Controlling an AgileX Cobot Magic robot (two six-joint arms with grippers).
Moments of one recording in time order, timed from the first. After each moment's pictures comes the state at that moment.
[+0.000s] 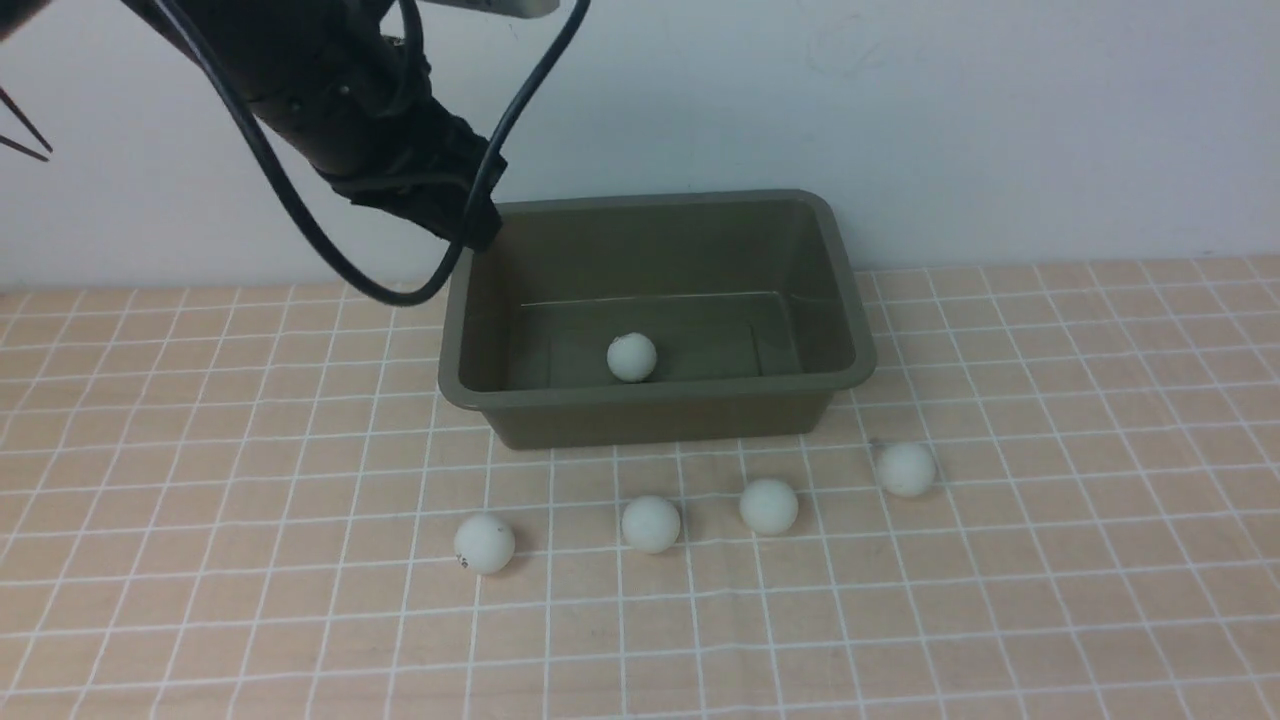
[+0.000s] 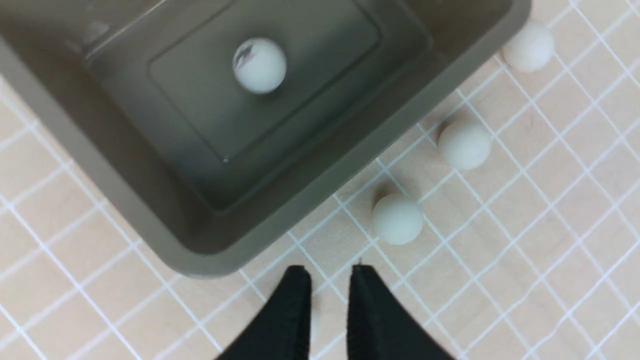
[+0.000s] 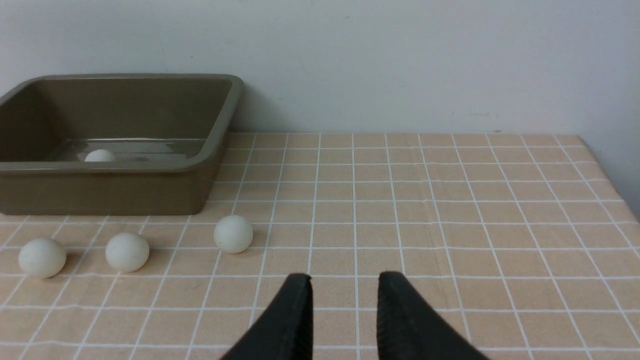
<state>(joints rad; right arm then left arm) 0.04 -0.02 -0.44 0.03 0.89 0.03 -0.21 1.77 -1.78 -0.38 1.23 0.37</state>
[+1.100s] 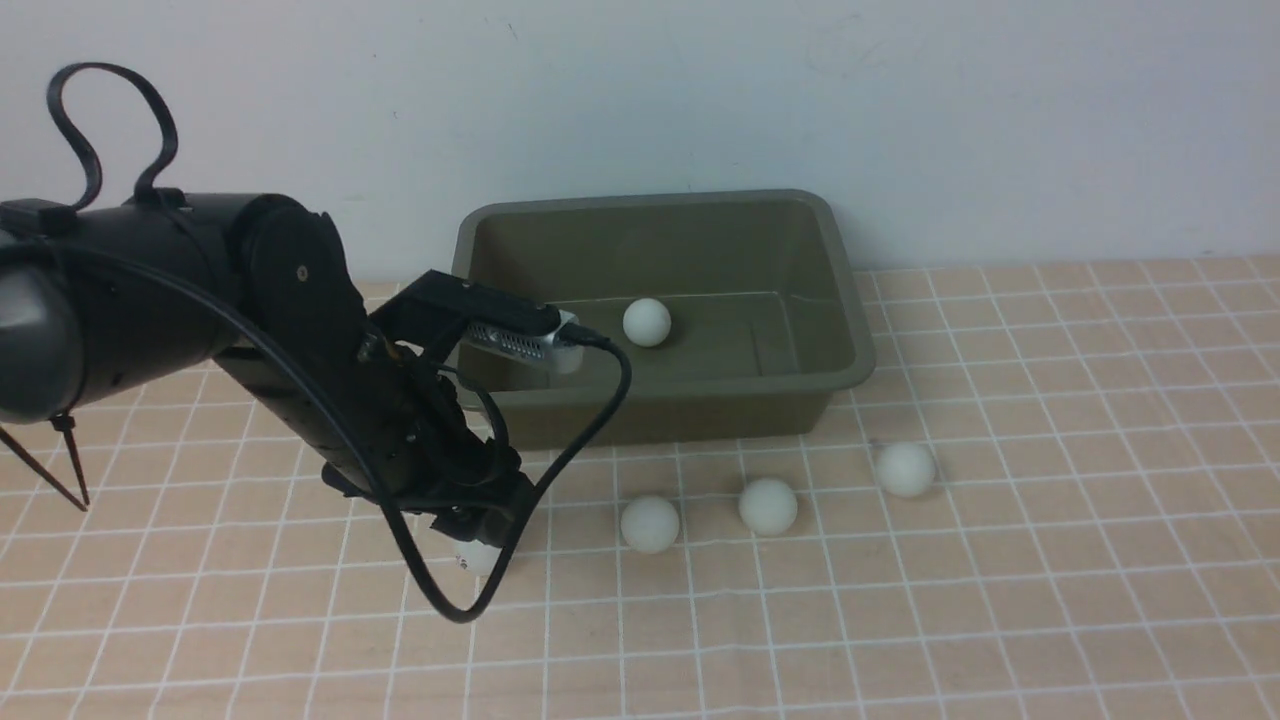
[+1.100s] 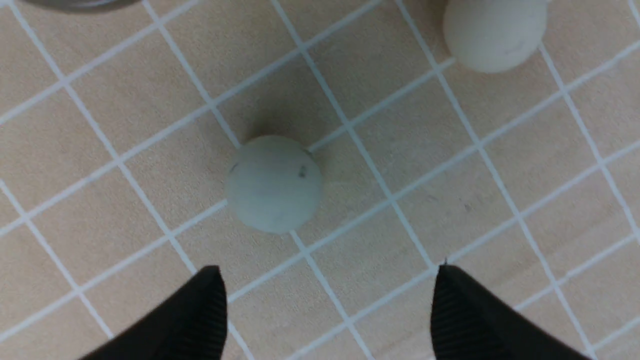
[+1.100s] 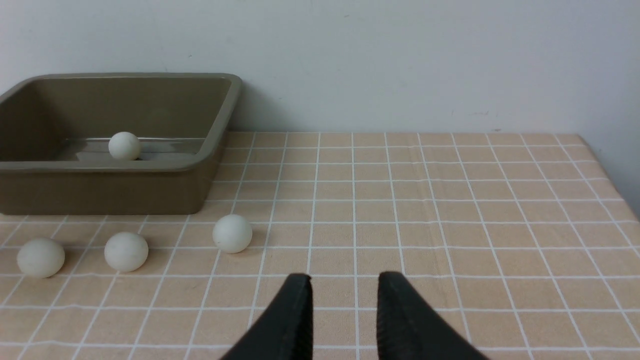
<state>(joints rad) 0.04 -0.02 -0.44 0.03 0.89 0.03 -0.35 1.67 -1.11 -0.22 0.79 0.21</state>
